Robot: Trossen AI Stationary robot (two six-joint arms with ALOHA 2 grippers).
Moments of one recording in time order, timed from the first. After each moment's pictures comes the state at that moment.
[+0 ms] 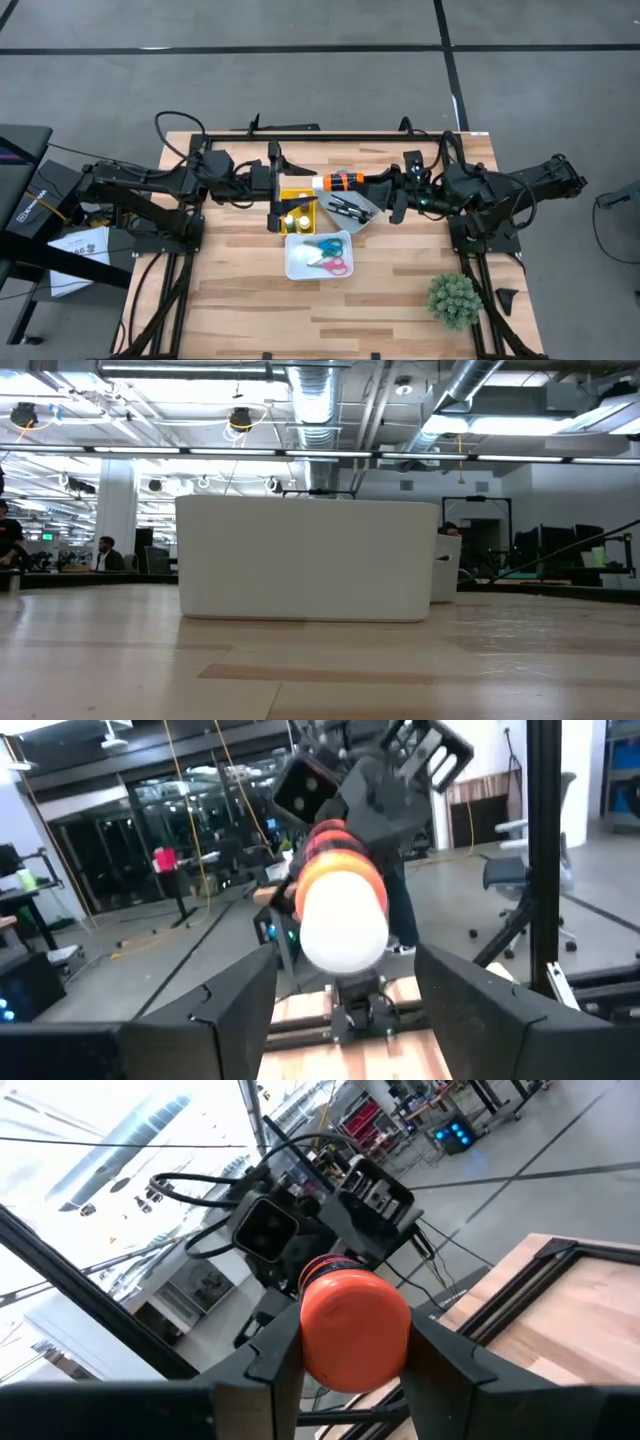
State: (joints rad) left arm -0.11 1.23 1.21 0.11 -0.16 0.23; right arm 0.29 1.20 1.25 0.02 0.49 0.72
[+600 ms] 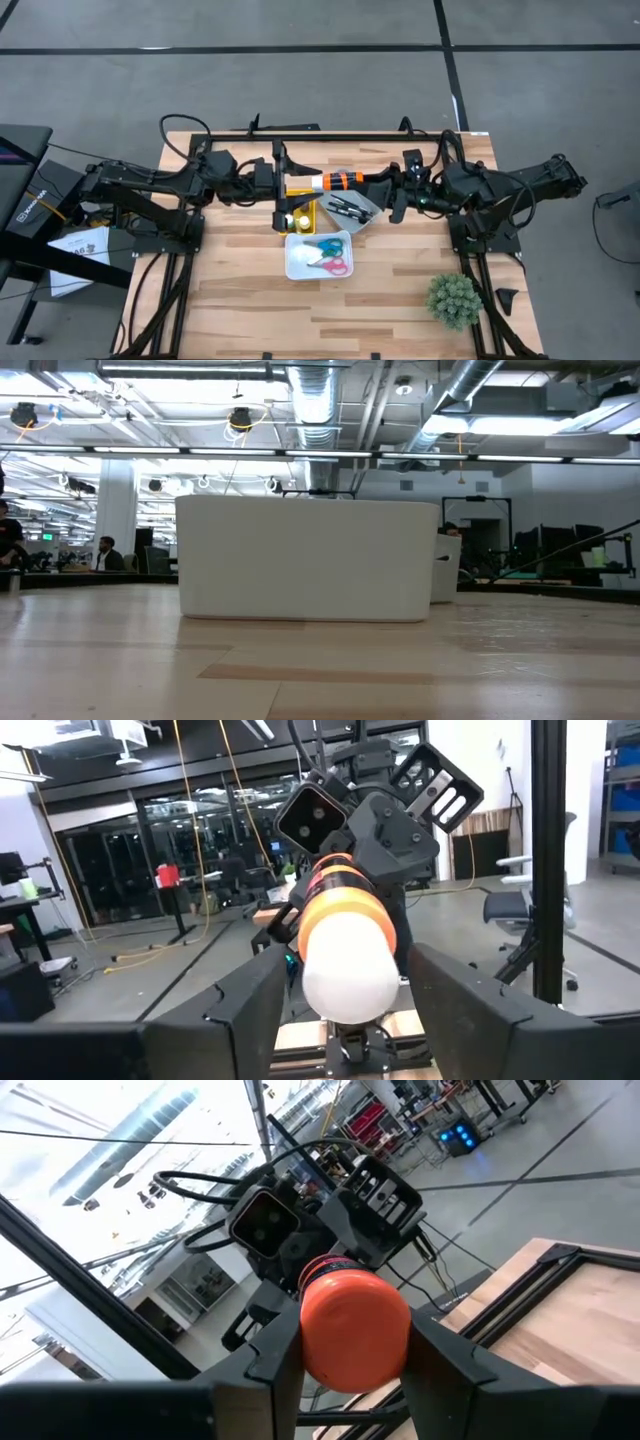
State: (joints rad) left arm -0.11 1.28 1.21 0.22 -0.16 0.19; right arm 0.29 1.20 1.25 0.03 0.47 0.70
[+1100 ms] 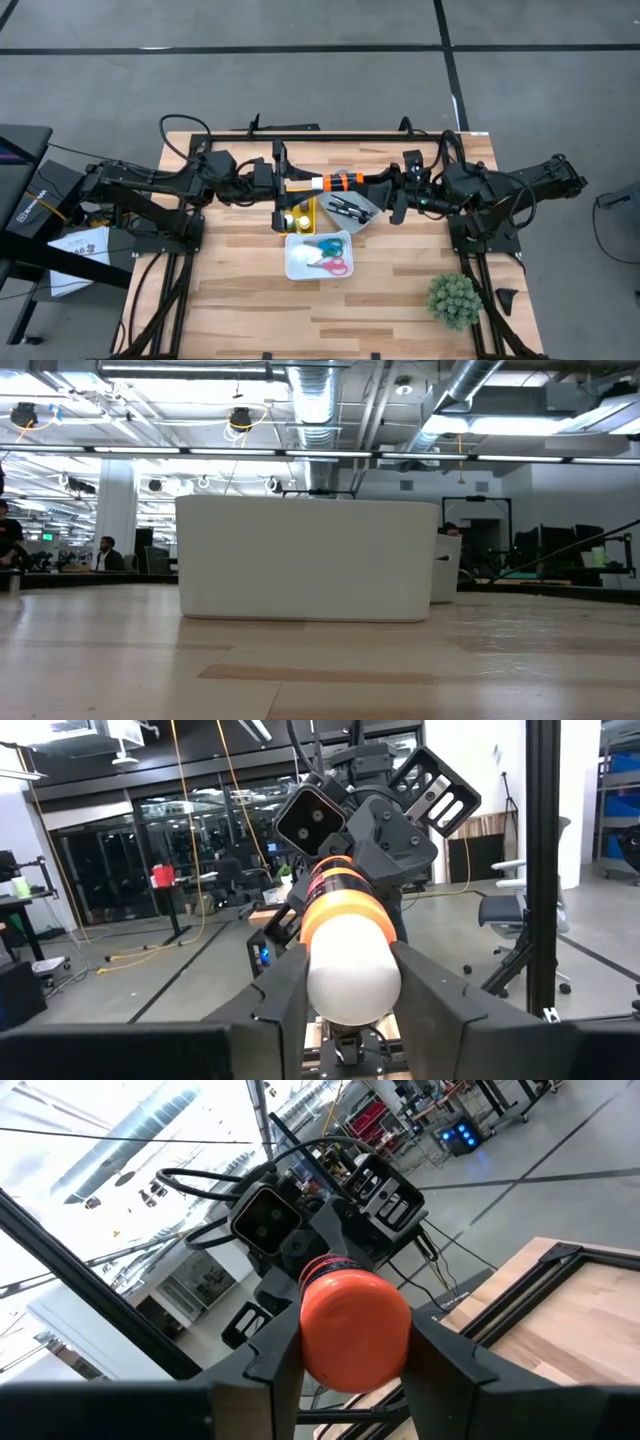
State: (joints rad) left arm -0.11 1.28 1.21 0.23 -0.15 0.18; right arm 0.29 1.20 1.25 0.03 0.47 0.70
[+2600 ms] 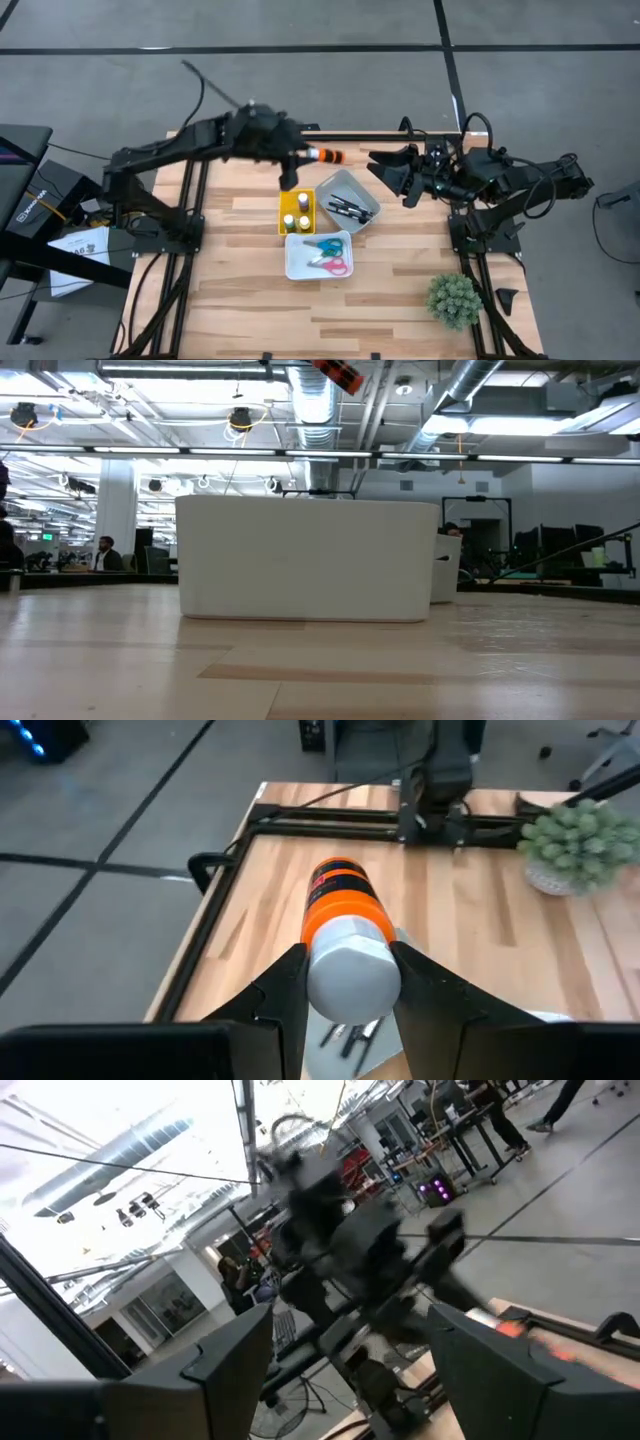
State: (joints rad) left arm 0.19 1.46 1.66 -0.72 -0.07 0.09; right arm 0.24 1.11 1.25 0.01 0.52 0.56
